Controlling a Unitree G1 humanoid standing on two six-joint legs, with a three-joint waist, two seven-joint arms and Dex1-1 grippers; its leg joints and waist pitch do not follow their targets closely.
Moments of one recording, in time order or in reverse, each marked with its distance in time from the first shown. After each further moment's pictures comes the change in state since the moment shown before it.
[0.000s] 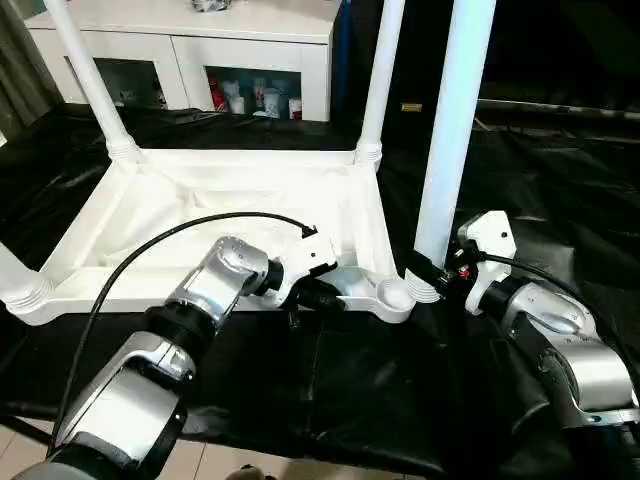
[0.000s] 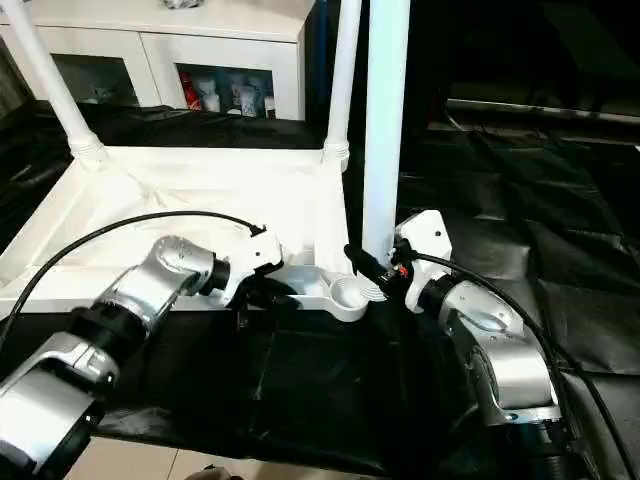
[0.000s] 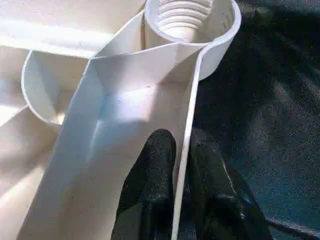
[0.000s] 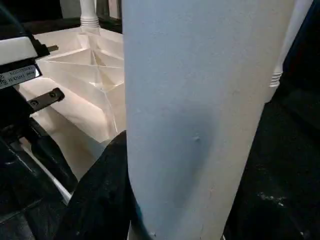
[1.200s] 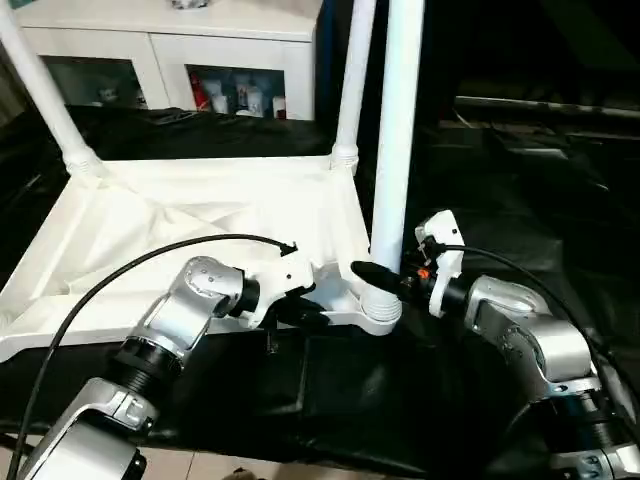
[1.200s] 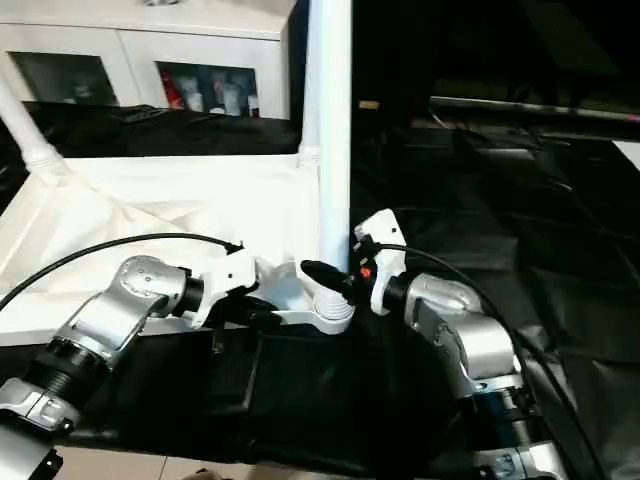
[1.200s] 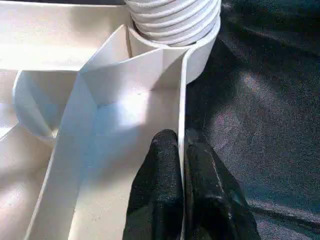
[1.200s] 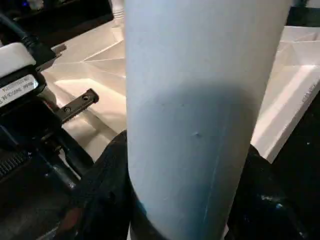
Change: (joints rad) left arm 0.217 0.113 0.041 -0.340 -0.007 0.036 -0.039; right arm -0.122 0.067 0.074 0.143 0.102 0.165 0.119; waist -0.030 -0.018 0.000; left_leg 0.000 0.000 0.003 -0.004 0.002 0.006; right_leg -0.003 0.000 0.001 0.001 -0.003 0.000
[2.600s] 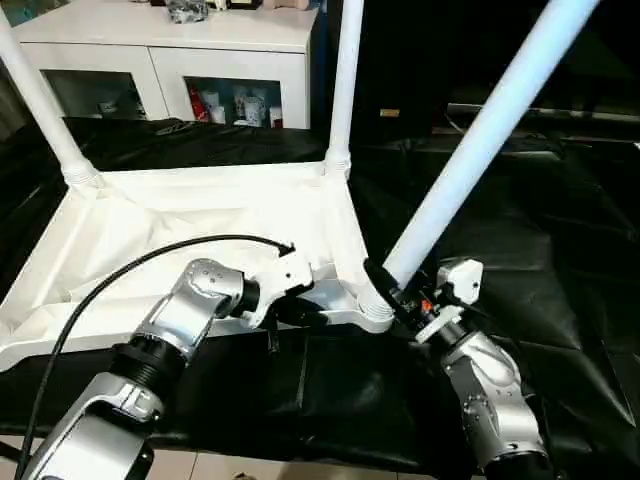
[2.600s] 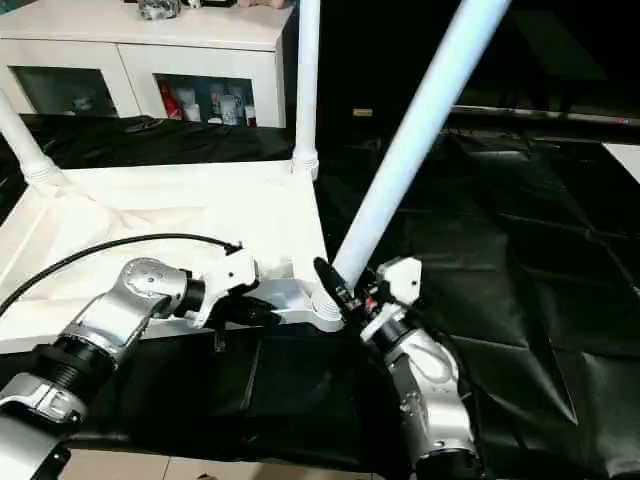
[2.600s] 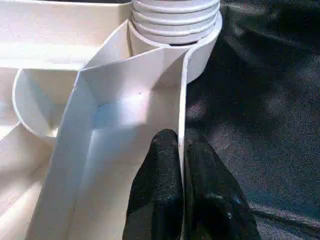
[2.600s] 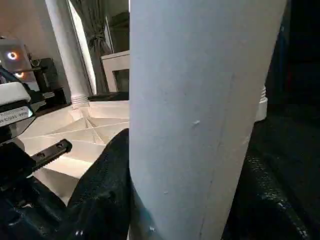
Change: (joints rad) left arm -0.029 -0.021 0.007 0.107 -0.002 -0.036 0.017; right arm 0.207 0.244 -0.067 0.242 -0.047 -0.720 -0.087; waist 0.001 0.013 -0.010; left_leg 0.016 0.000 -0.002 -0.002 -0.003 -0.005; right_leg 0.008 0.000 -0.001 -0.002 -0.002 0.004
